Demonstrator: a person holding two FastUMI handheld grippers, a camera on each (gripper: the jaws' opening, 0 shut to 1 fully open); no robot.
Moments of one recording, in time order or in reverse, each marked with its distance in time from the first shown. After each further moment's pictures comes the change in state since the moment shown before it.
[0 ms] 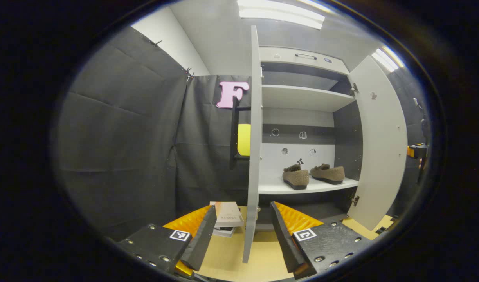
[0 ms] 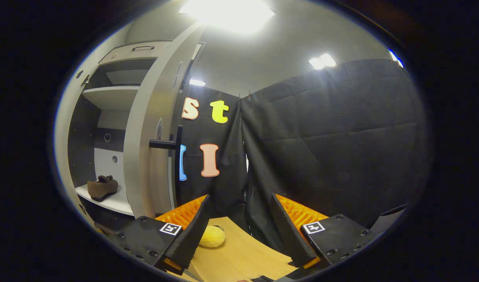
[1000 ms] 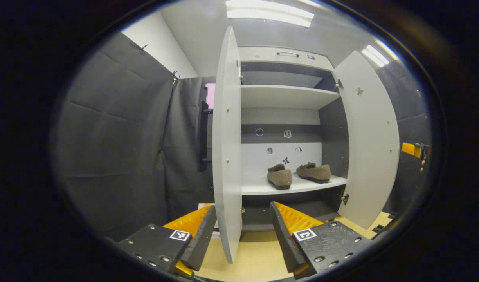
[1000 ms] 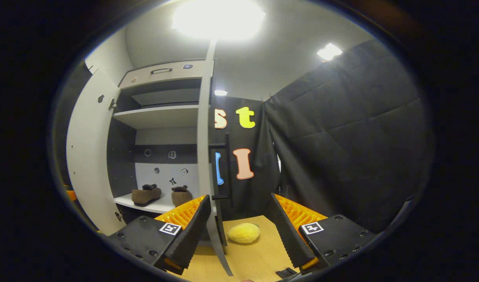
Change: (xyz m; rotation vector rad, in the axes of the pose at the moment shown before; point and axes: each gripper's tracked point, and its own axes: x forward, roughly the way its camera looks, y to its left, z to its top) left arm 0.004 -0.050 0.003 0.046 -0.004 -0.079; right arm -0.060 0.004 -0.004 0.142 -0.049 0.214
